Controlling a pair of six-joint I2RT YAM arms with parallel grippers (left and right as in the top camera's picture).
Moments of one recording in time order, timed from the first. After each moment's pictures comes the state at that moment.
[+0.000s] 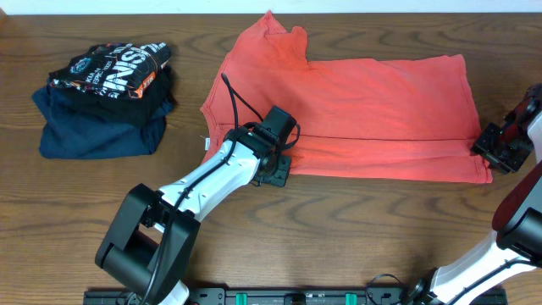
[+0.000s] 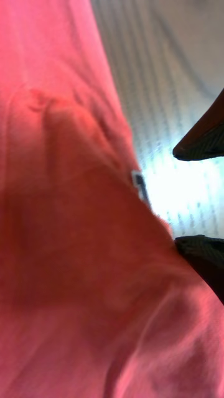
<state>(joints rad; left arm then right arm) -0.60 1.77 1.10 -0.69 0.06 -0.31 -0.53 1.97 1.39 -0.93 0.00 0.20</state>
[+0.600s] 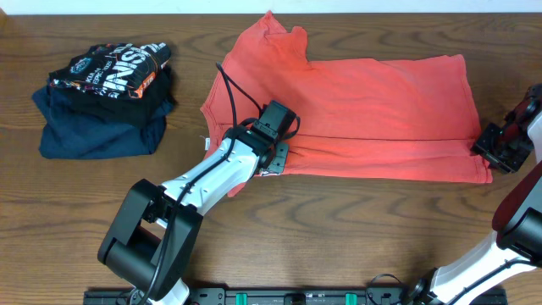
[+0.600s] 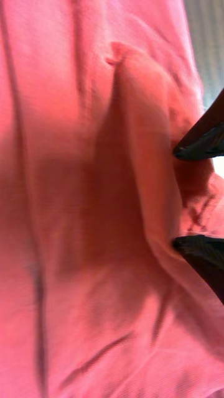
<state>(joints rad) -0.59 1.79 1.10 -0.58 -0.09 -0.31 -0.53 1.97 1.39 -0.93 0.00 0.20</state>
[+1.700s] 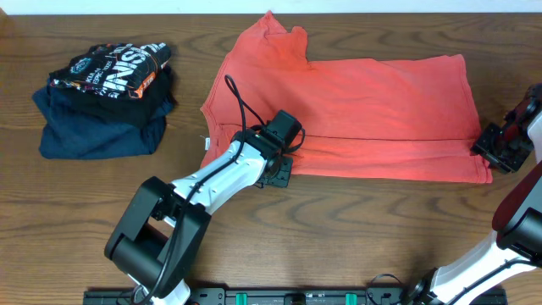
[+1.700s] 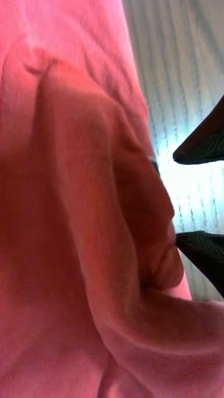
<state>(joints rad) -0.63 1.81 1.10 -0.68 -0.01 -0.39 -0.53 1.97 1.39 -0.92 0.00 0.20</state>
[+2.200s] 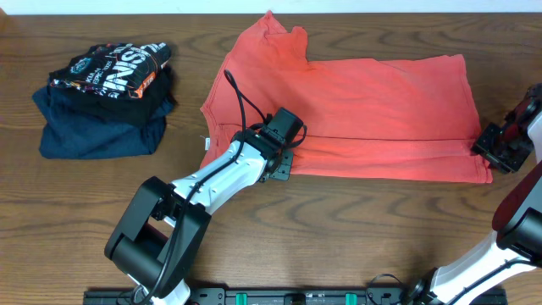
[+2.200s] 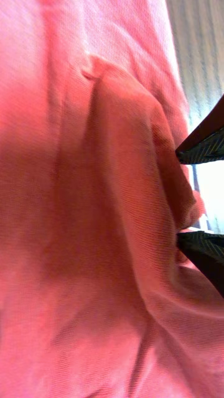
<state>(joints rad) -0.63 1.81 1.10 -0.59 -0.07 -0.39 -0.53 1.97 1.39 -0.93 0.00 0.20</state>
